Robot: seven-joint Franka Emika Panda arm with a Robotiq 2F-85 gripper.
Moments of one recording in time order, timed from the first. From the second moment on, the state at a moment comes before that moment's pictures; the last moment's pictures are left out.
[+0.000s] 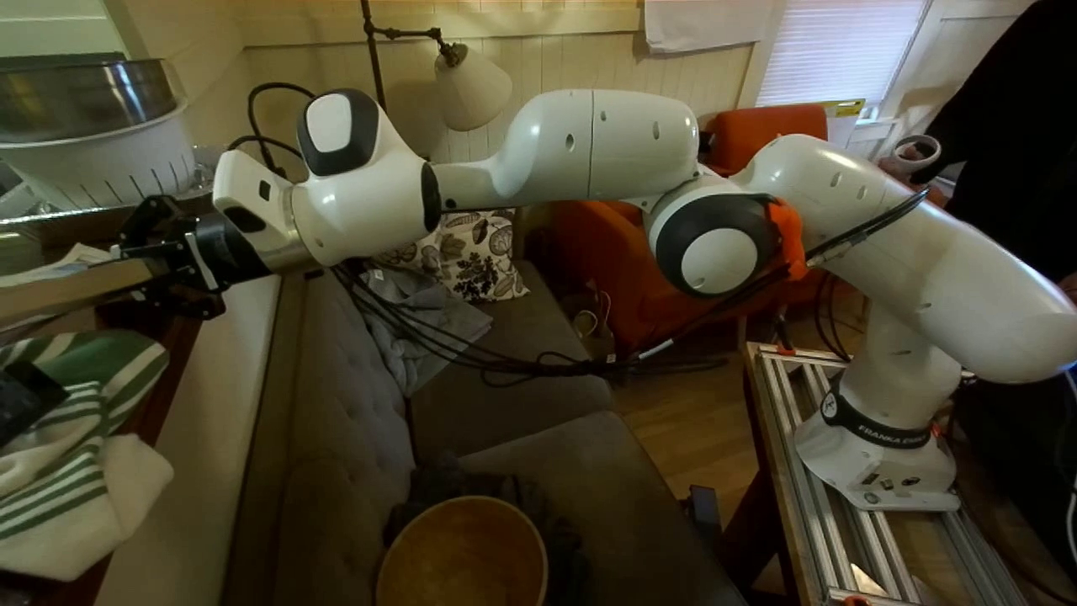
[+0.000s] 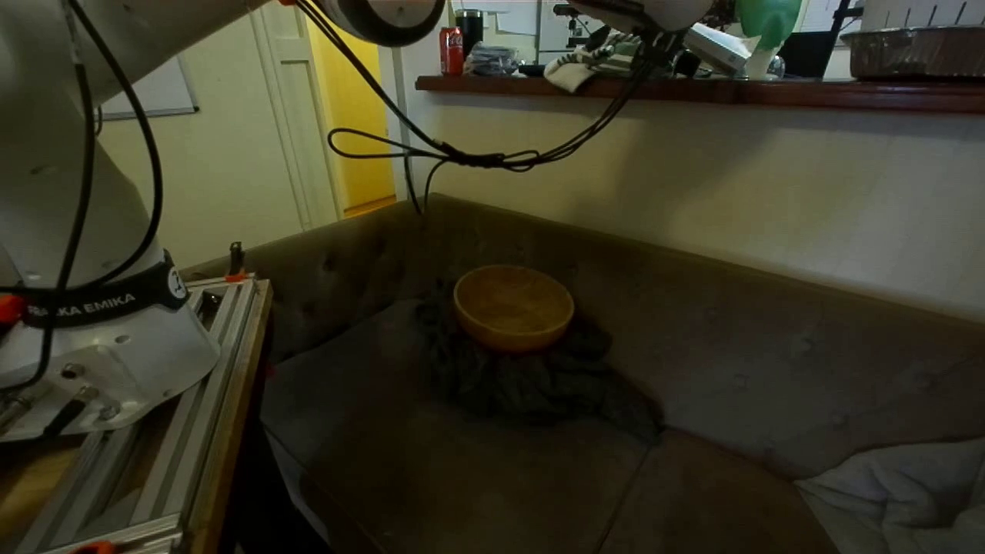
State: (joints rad) arm 0.07 1.10 0.12 -0.47 -2.35 3.44 1.03
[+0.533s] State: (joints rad) arm 0.14 1.10 0.05 -0.50 -2.35 3.31 1.00
